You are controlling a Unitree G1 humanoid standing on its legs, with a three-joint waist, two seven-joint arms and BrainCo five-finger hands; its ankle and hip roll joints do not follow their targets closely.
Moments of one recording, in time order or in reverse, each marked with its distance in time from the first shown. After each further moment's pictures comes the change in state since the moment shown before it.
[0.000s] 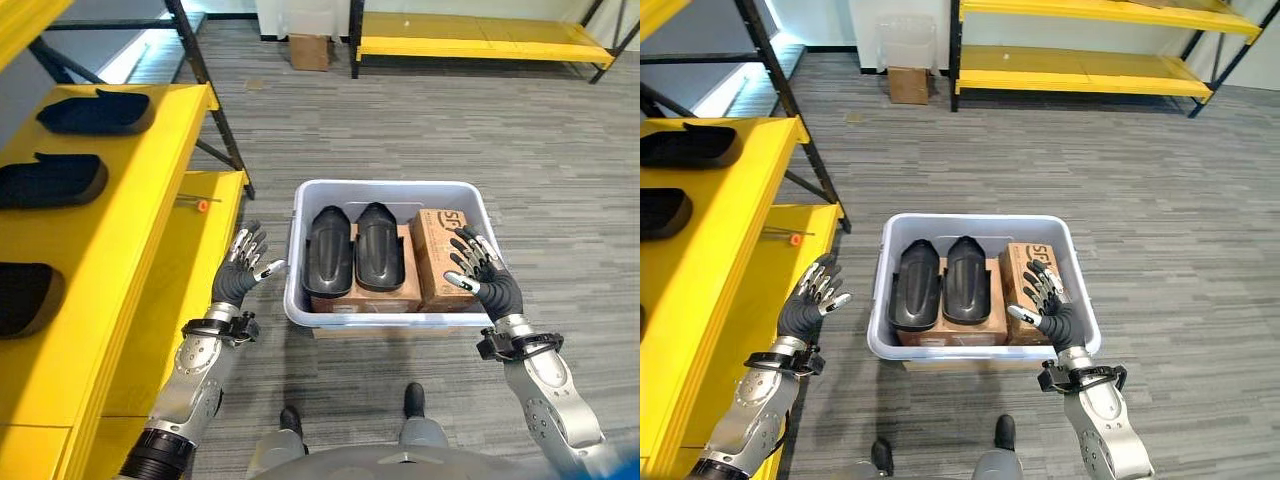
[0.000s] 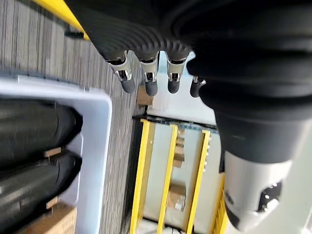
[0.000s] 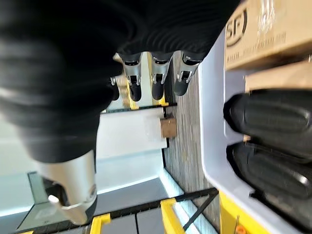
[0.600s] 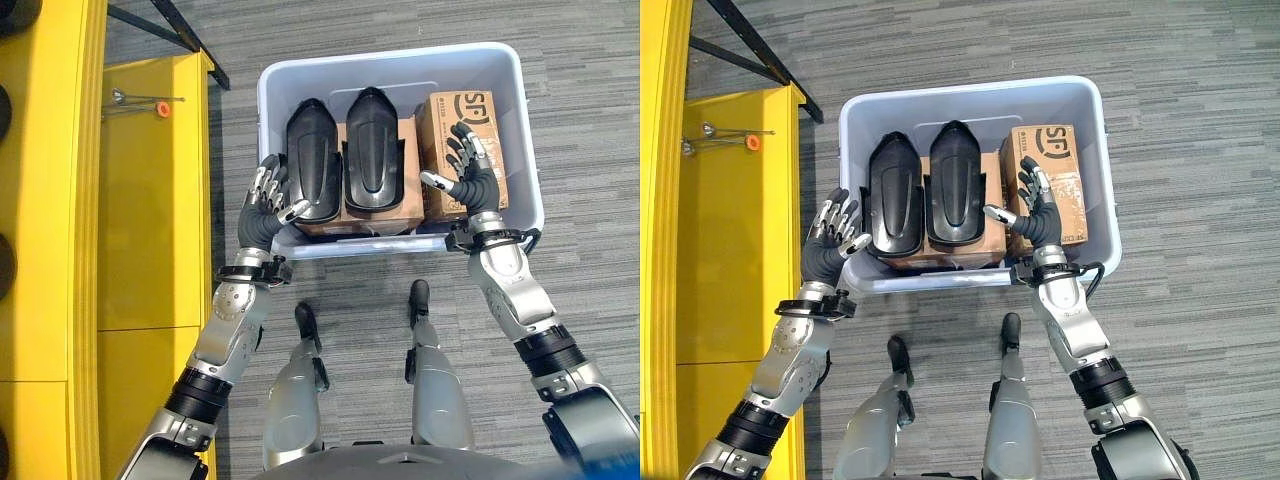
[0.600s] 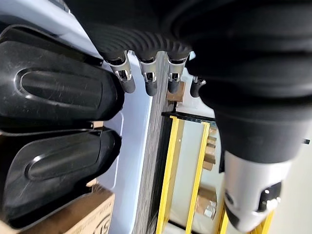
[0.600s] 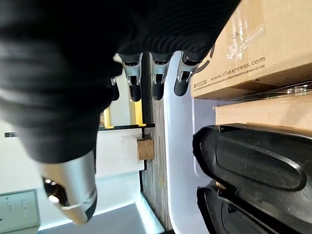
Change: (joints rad) left arm -0.282 -0.078 -0.065 -0.001 0.000 -0.049 0.155; right arm -0.615 0.007 0.123 0.277 -0.156 -0.024 -0.311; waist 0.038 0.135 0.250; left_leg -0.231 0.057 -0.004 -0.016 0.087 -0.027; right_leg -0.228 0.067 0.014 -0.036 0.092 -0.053
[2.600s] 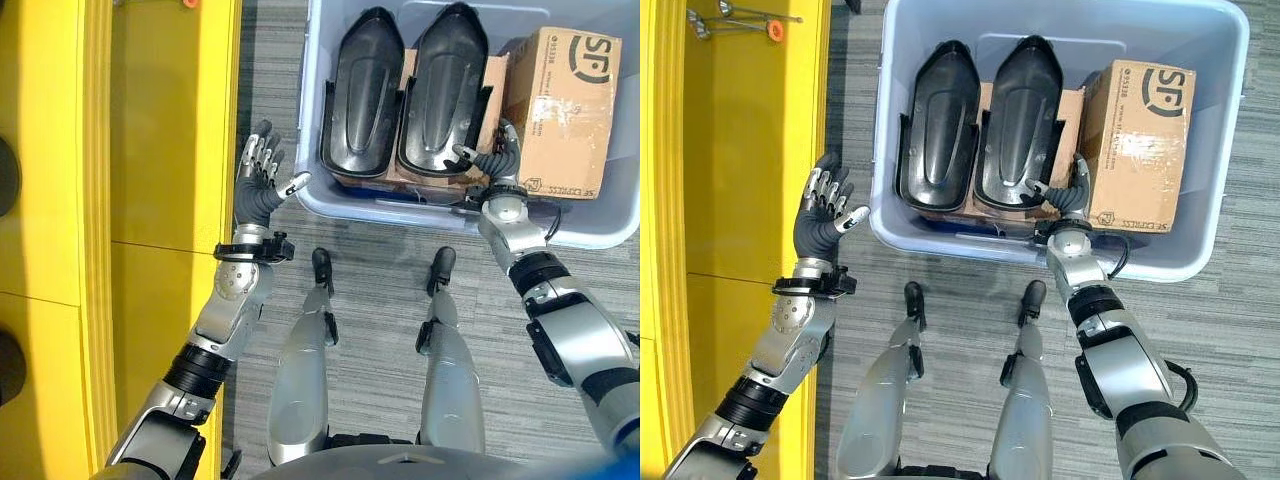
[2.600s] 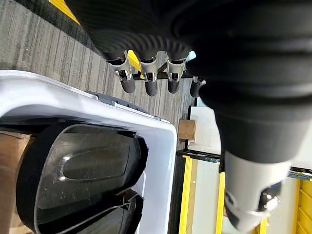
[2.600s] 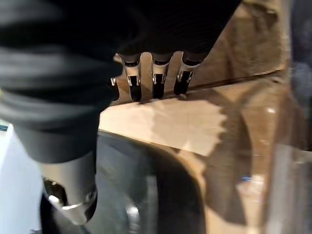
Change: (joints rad) left arm -0.091 0.046 -0.043 -0.001 0.030 -0.053 0.100; right arm -0.418 -0.011 0.014 0.779 0.011 0.014 -0.147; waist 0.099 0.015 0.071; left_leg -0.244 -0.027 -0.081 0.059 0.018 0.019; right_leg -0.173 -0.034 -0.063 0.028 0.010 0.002
